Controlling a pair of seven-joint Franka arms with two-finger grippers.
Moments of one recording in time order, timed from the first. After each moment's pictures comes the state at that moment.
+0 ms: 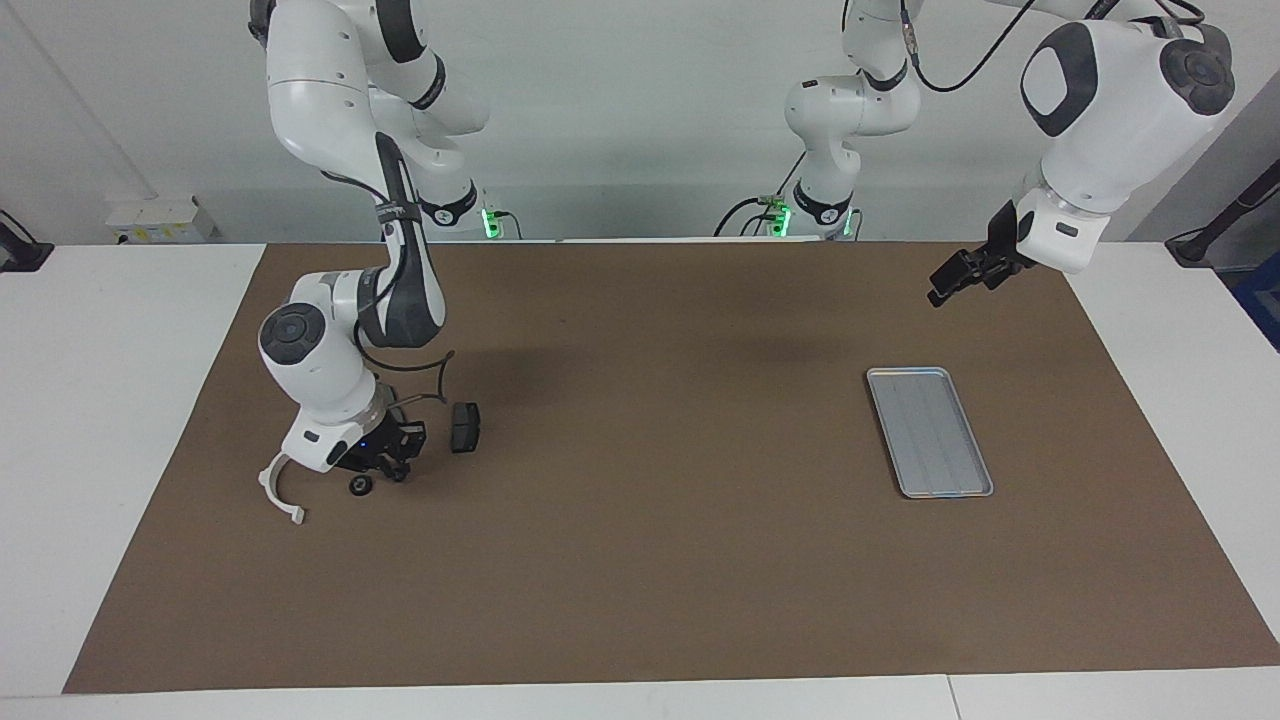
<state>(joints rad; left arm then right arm) -0.03 0.03 -0.01 -1.66 -0.09 1.54 -0.30 -0.03 0.42 0.04 -1.85 -0.01 2.26 -0.27</state>
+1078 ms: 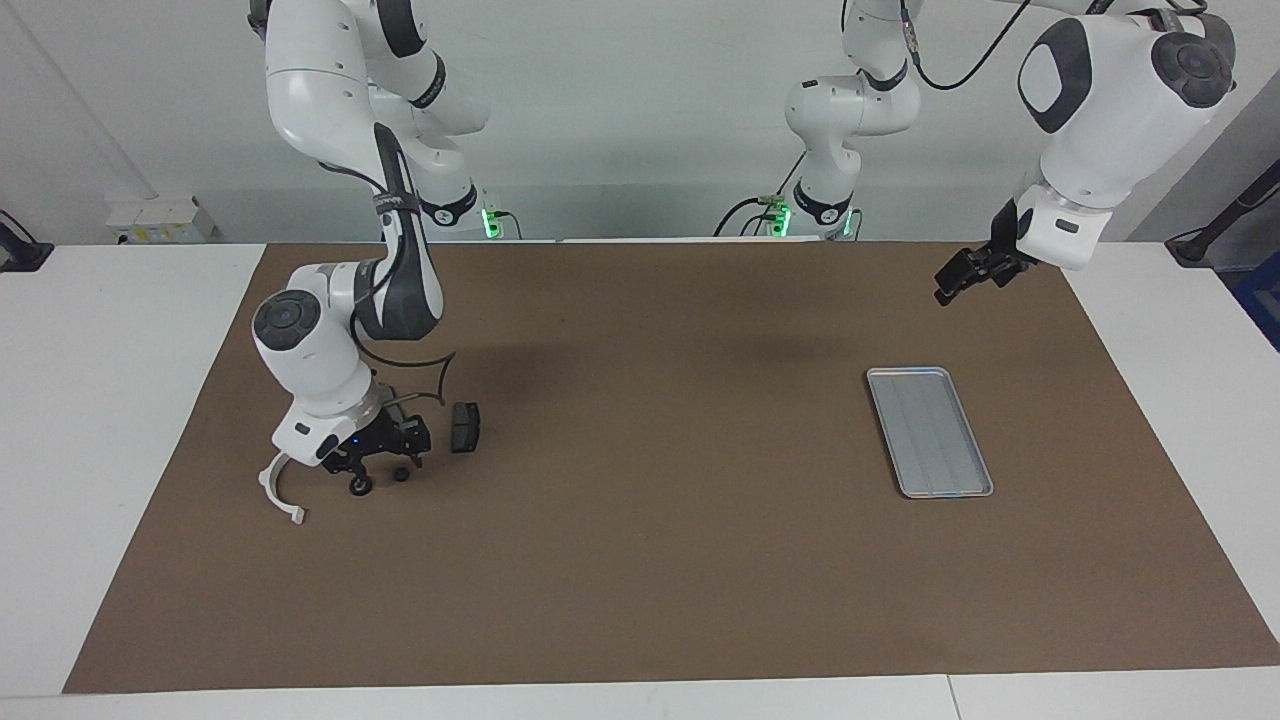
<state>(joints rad) -0.03 0.03 -0.04 -1.64 -0.01 1.52 -0.30 -0.03 0.36 0.04 -1.83 -0.01 2.25 -0.20</state>
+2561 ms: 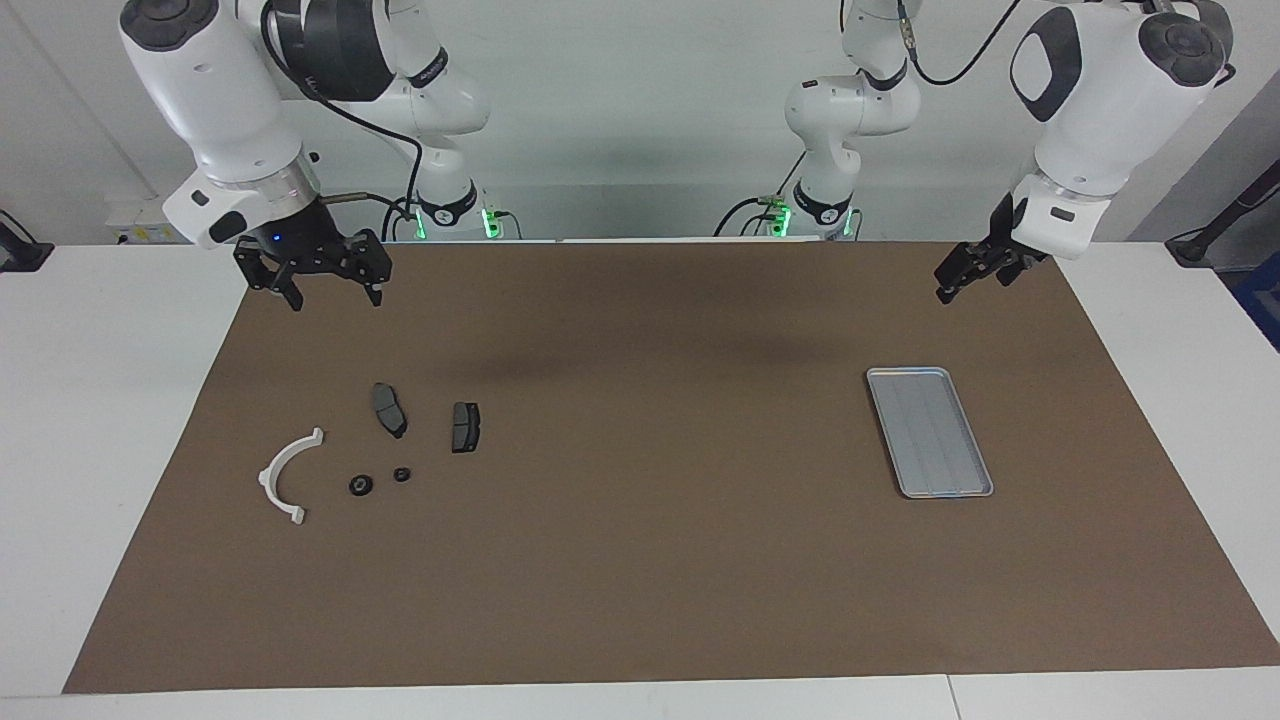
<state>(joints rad) -0.02 0.02 -0.04 -1.63 -0.01 1.57 -0.29 -0.01 0.01 0.04 -1.63 -0.01 1.64 -0.01</state>
